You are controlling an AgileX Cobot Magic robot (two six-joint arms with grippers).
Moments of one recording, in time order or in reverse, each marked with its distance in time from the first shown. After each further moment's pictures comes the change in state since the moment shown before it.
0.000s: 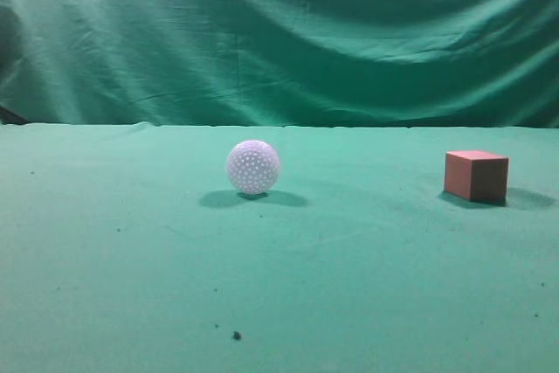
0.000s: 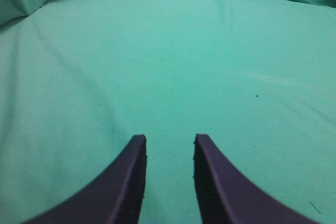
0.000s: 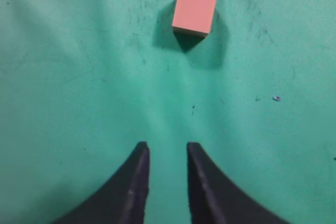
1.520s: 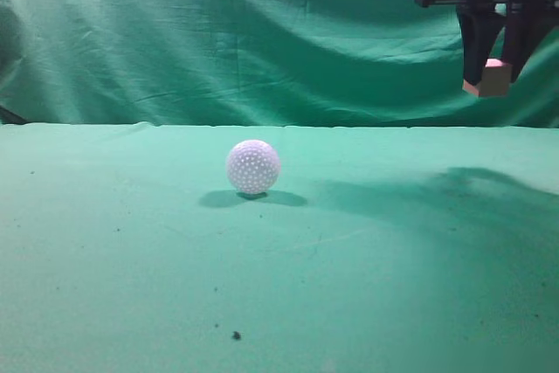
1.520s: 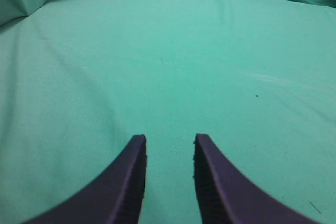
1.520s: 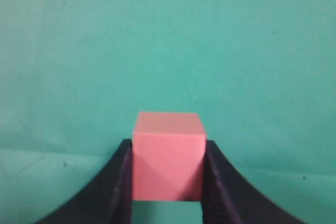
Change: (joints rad) left arm 0.000 0.000 0.000 0.000 0.000 0.000; right arm -0.203 0.548 -0.548 -0.187 -0.113 0.233
